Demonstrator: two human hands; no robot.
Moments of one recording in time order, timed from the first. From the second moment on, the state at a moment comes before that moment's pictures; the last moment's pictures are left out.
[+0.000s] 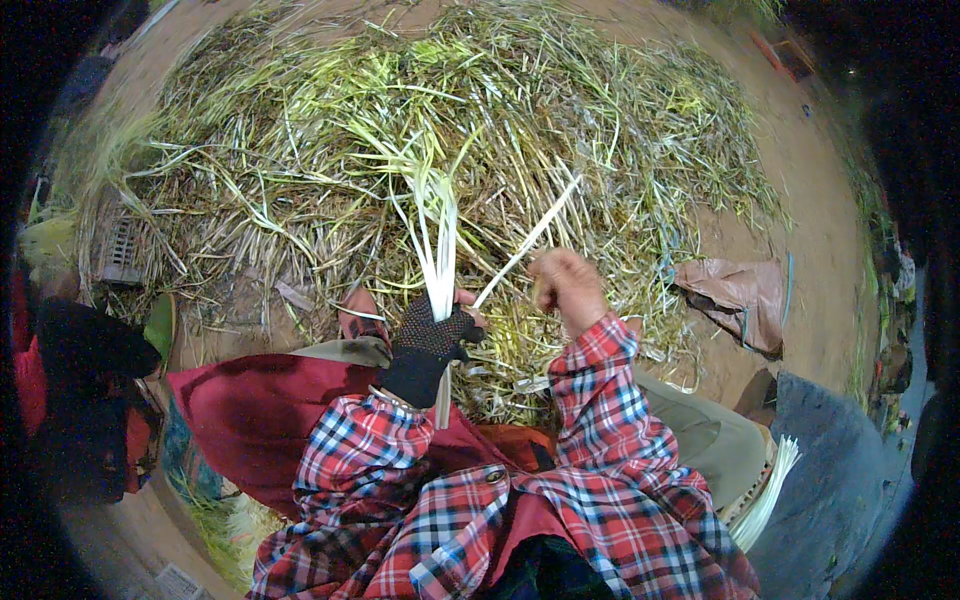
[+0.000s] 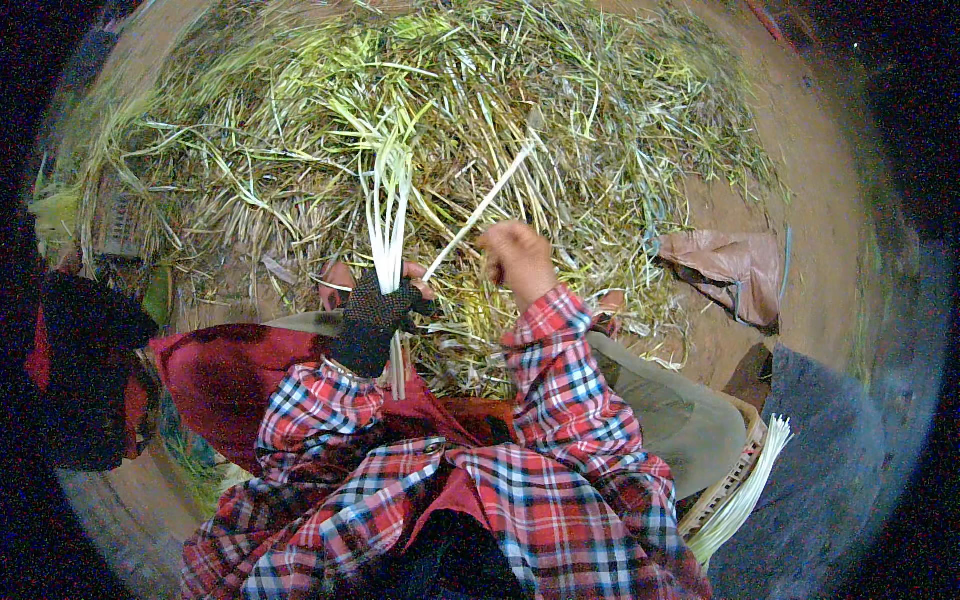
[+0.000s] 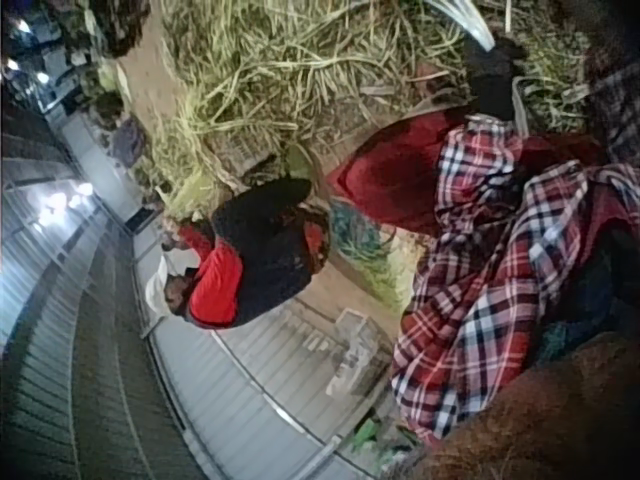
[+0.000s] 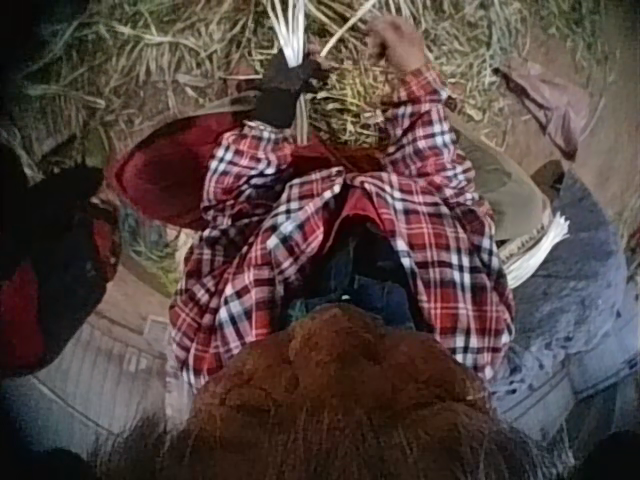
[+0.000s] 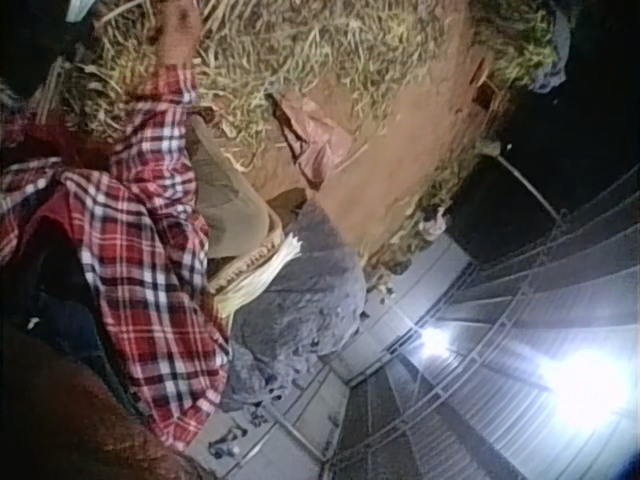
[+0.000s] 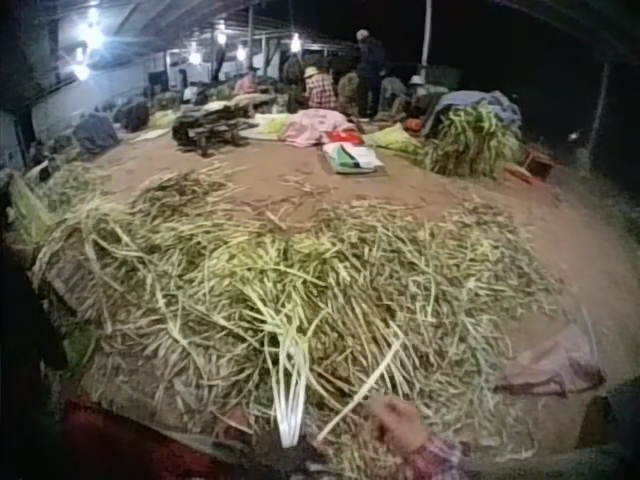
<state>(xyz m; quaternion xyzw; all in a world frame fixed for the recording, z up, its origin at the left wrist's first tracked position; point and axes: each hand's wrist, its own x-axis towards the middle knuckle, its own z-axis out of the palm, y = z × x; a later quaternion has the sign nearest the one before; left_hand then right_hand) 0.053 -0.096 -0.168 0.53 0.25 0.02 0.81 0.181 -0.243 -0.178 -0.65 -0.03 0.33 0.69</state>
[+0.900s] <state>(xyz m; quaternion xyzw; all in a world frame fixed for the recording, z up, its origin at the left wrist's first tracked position) 0.047 -0.091 -0.173 0.55 0.31 -0.04 0.78 0.226 -0.270 -0.190 -0.70 0.08 0.20 0.68</state>
